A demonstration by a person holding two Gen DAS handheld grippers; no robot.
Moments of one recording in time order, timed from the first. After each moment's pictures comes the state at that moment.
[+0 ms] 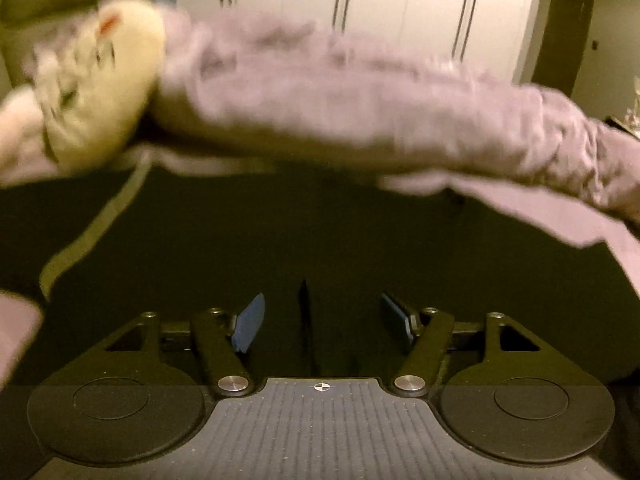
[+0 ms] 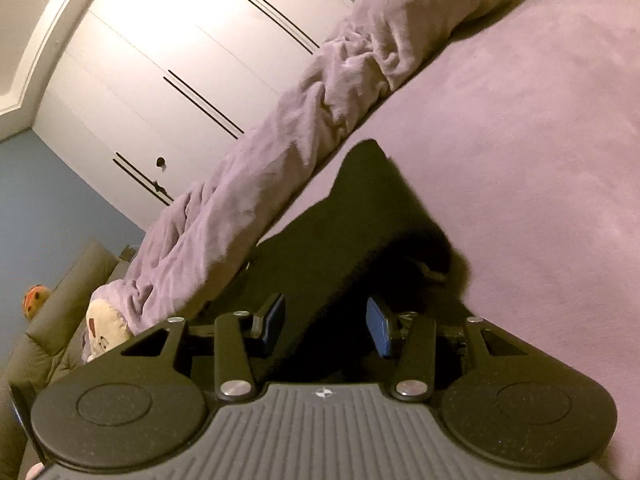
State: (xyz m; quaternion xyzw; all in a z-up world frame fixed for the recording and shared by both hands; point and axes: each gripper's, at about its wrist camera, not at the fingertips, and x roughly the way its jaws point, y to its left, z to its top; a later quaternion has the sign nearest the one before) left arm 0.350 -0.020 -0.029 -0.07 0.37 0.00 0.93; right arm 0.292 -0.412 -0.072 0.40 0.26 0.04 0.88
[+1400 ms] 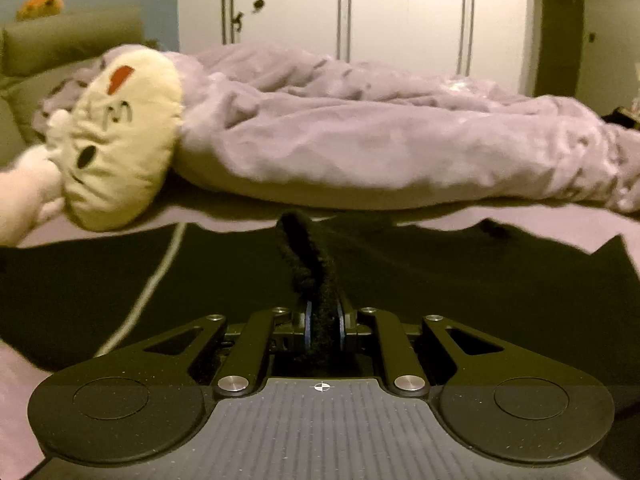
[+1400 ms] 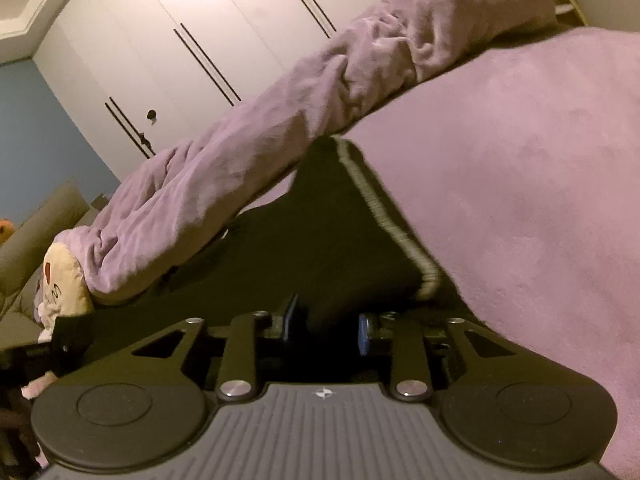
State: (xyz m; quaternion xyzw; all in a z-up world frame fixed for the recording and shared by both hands) left arm 0.370 0.010 -0.004 0.00 0.31 0.03 0.95; right arm 0.329 -0.376 -0.082 0.30 0.29 0.04 0.91
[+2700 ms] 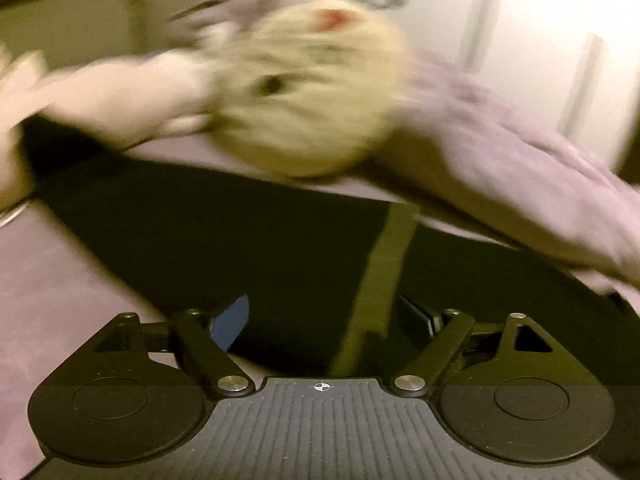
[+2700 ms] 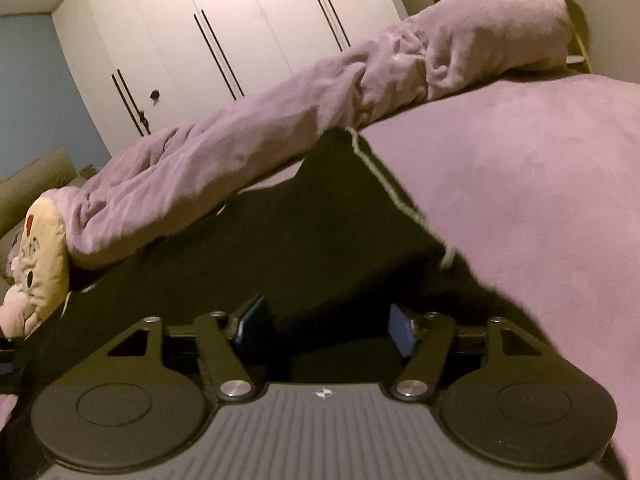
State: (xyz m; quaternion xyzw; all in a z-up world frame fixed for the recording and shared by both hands) left arm 0.341 0.221 -0.036 -0.17 0.31 0.16 0.92; right arm 0.305 -0.336 -0.084 0.22 0.28 0.02 0.94
